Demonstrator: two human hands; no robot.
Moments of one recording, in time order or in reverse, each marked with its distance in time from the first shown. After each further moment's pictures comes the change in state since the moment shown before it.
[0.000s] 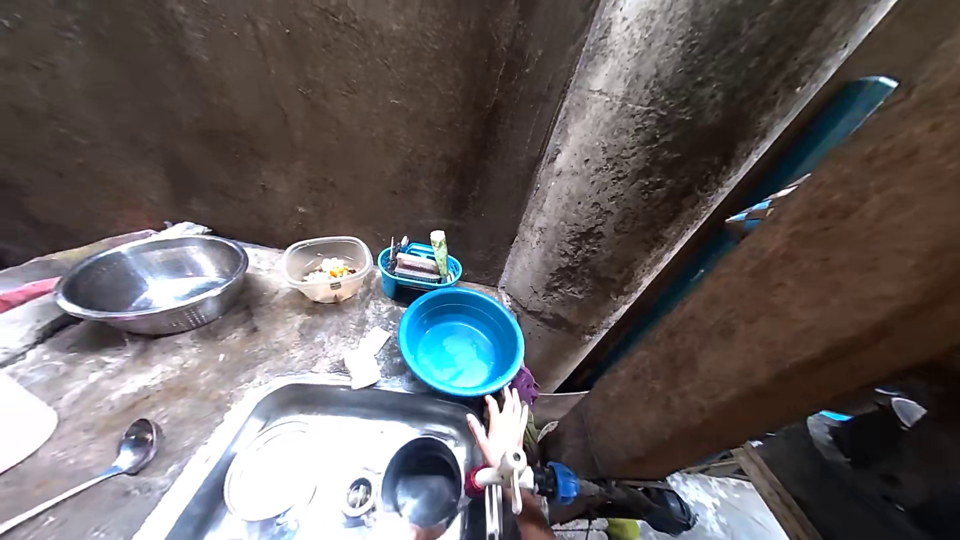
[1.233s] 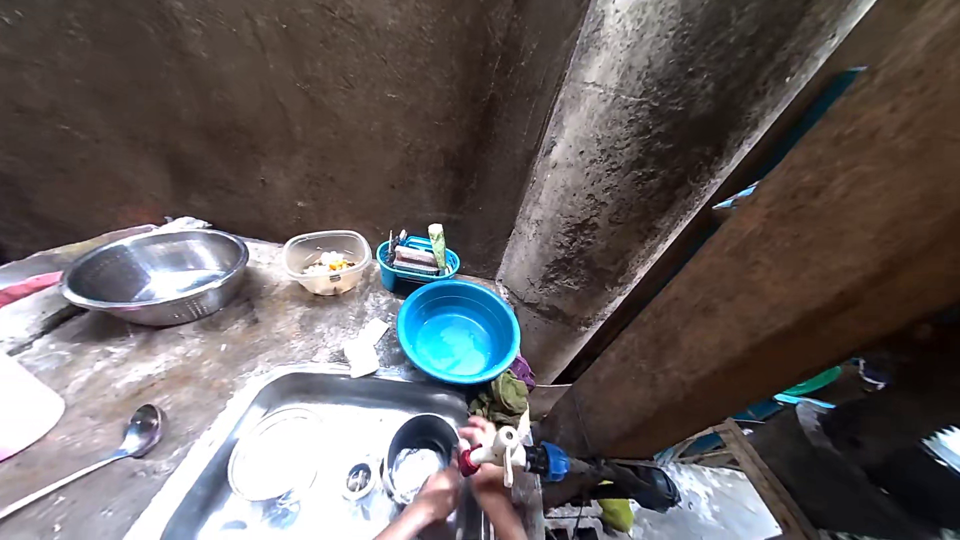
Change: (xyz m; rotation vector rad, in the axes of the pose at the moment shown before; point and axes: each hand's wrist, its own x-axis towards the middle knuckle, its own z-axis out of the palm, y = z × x) left_hand 0.072 0.047 -0.005 -0.474 0.116 -0.210; right_hand -0.061 -0.001 0.053 0.745 0.237 -0.060
